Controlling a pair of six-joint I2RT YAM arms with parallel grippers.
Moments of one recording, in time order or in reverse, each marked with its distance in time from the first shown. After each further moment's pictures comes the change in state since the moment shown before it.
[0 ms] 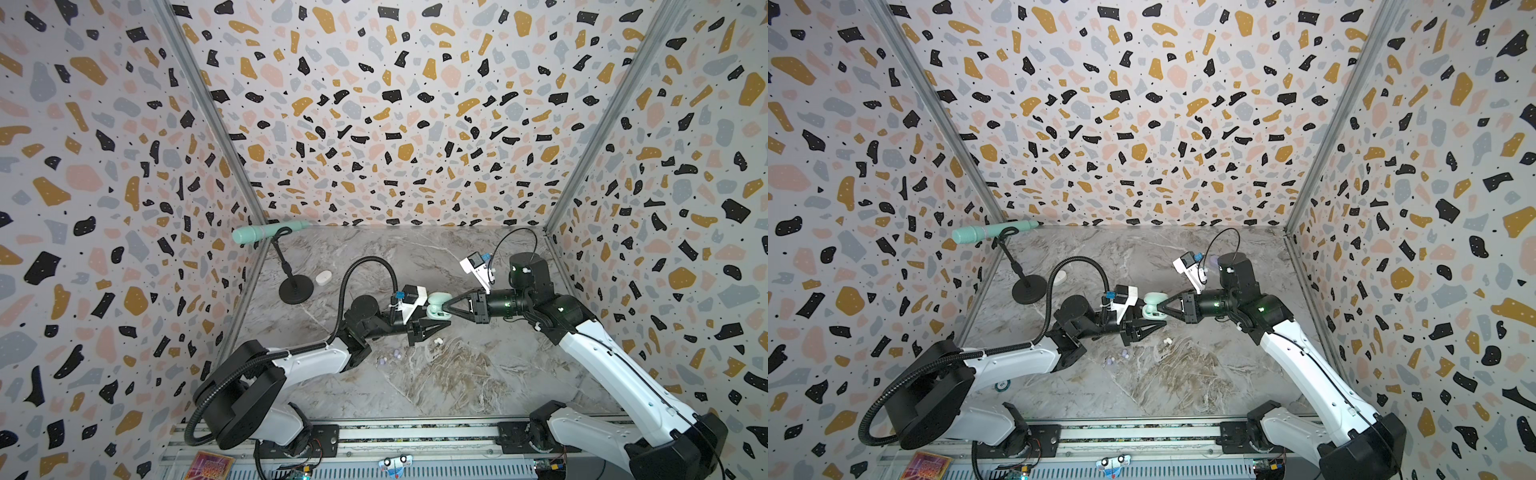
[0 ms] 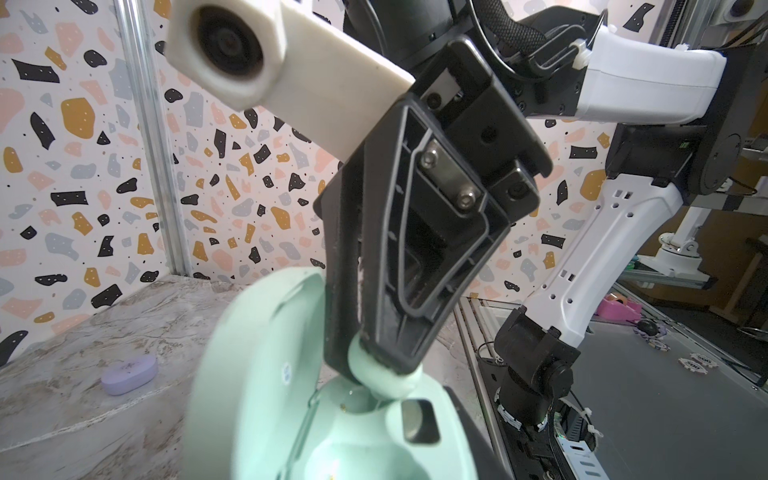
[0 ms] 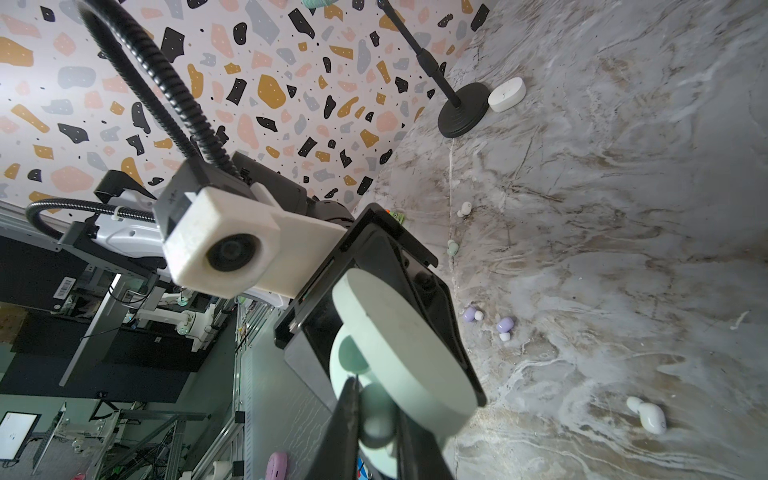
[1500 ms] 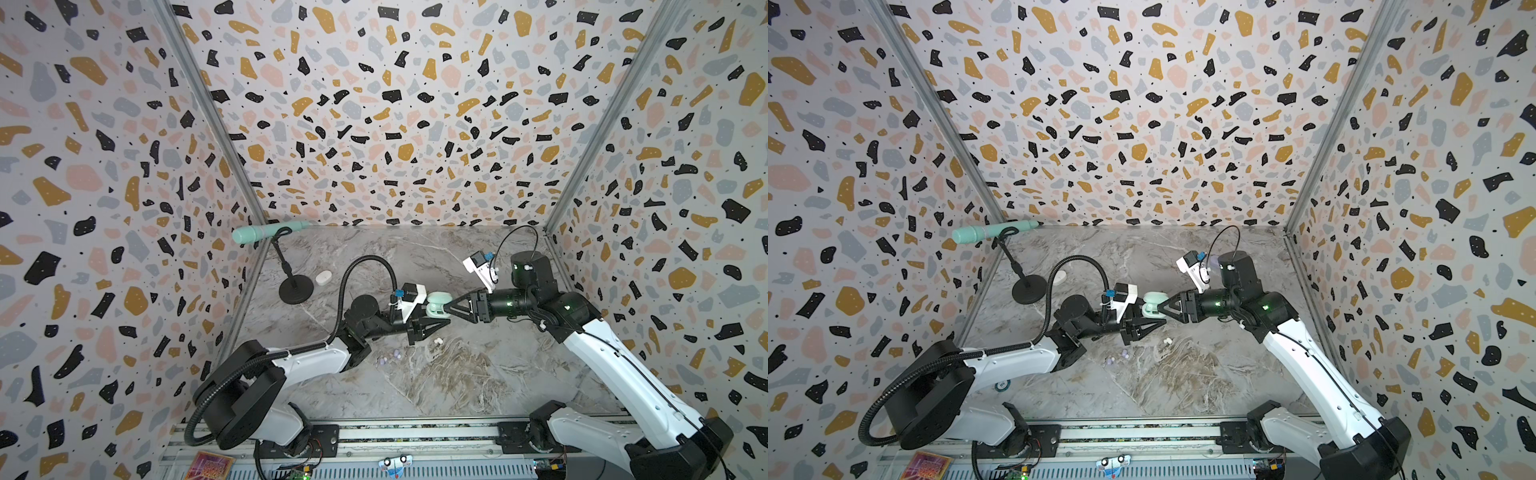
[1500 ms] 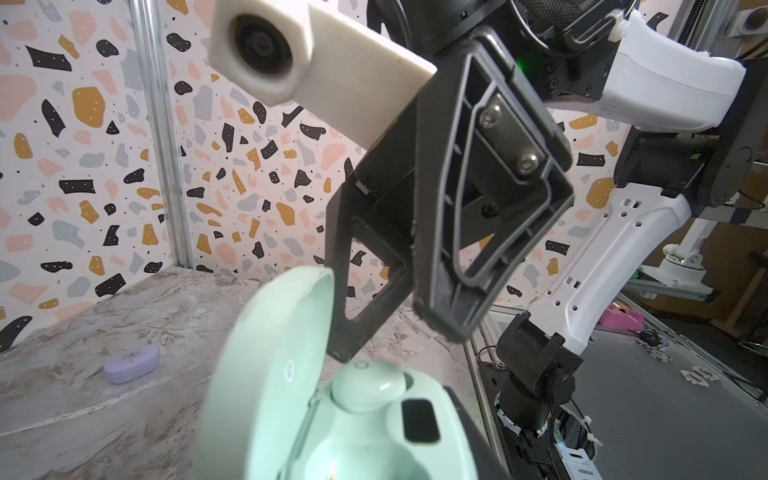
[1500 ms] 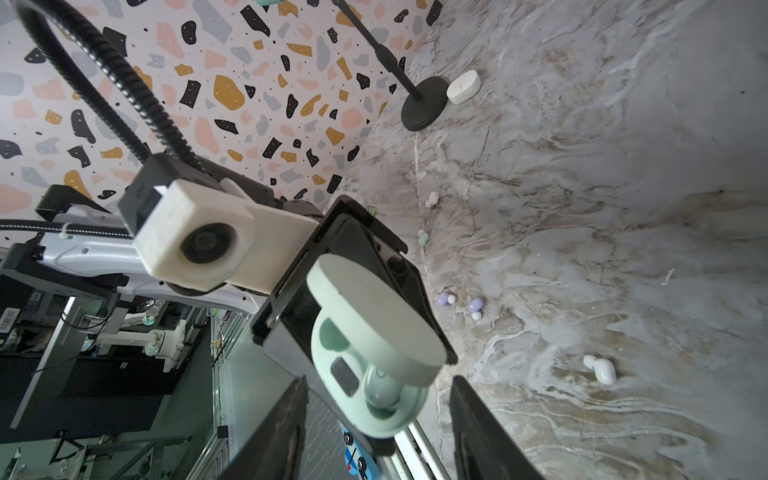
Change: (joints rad) left arm 0.025 -0.002 -0.006 -0.005 -0.031 -0.039; right arm 0.010 -0.013 0.068 -0.156 0.126 -0.021
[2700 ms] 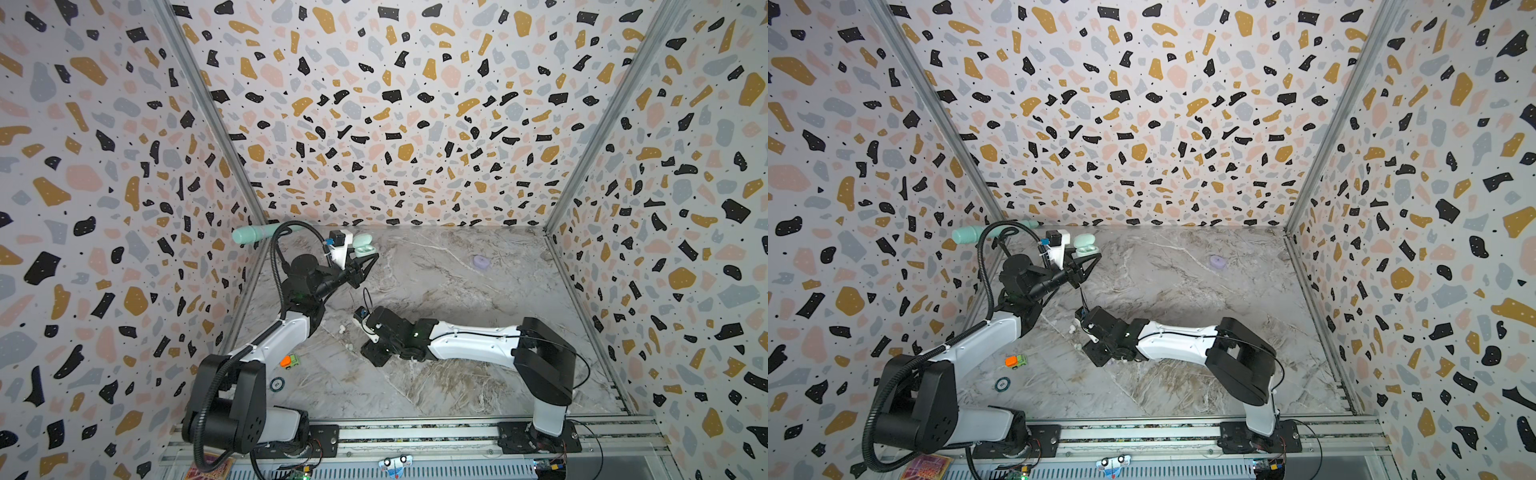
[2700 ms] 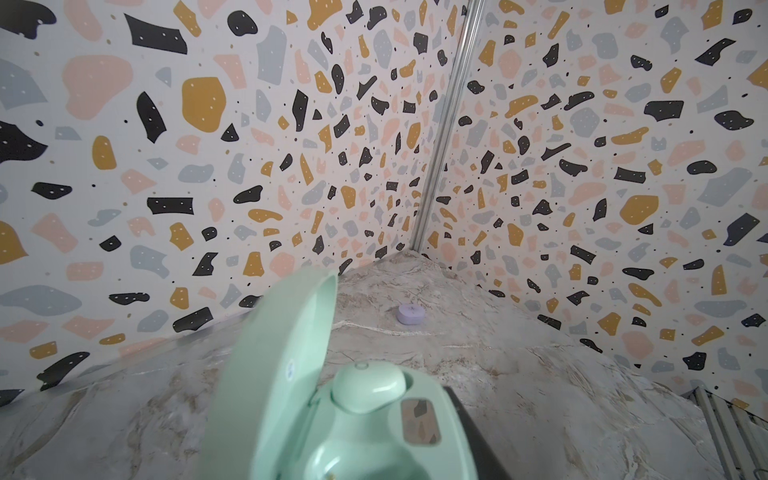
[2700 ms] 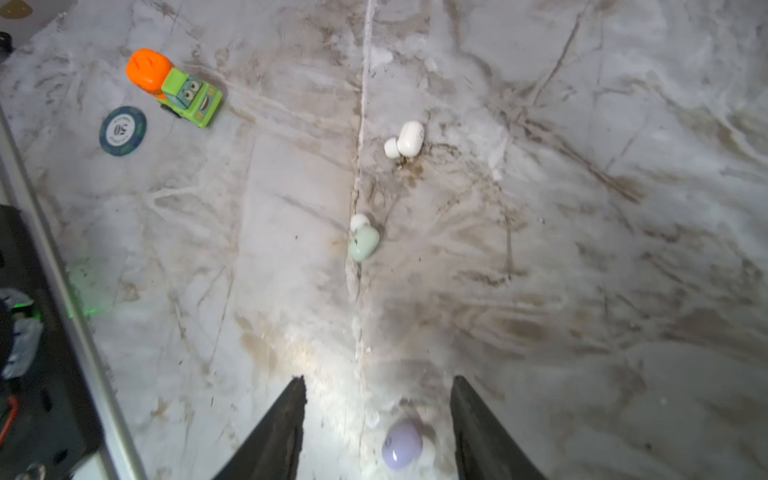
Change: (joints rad) left arm 0.571 -0.032 0.151 -0.294 0.002 0.011; right arm 0.669 0.852 0.226 0.389 0.801 -0.120
